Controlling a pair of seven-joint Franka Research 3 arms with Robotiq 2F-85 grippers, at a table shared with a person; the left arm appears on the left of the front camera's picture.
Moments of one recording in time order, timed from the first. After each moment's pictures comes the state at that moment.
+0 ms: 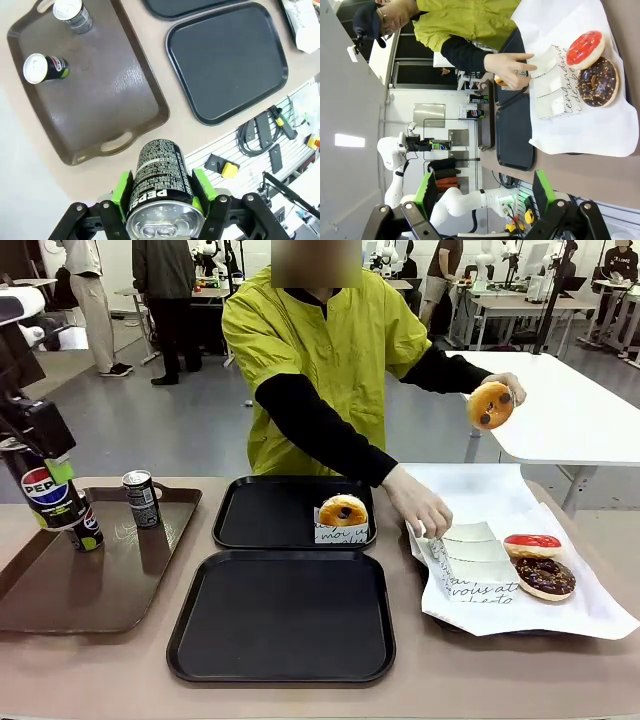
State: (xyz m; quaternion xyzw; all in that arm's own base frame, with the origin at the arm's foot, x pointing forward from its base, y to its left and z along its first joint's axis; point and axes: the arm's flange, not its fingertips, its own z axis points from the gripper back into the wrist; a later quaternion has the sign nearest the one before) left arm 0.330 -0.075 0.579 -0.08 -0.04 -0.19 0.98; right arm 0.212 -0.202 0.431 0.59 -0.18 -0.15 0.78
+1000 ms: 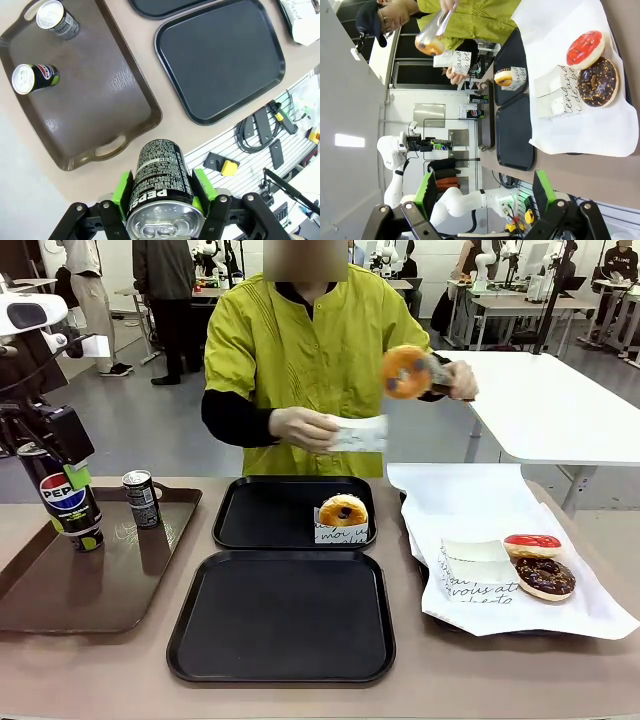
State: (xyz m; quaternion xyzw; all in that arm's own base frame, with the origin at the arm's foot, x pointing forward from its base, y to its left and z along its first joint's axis) left arm 0.333 -0.096 0.574 -0.08 -0.03 -0.21 0.97; right arm 0.212 -0.202 0.431 0.59 -0.18 -0.15 0.78
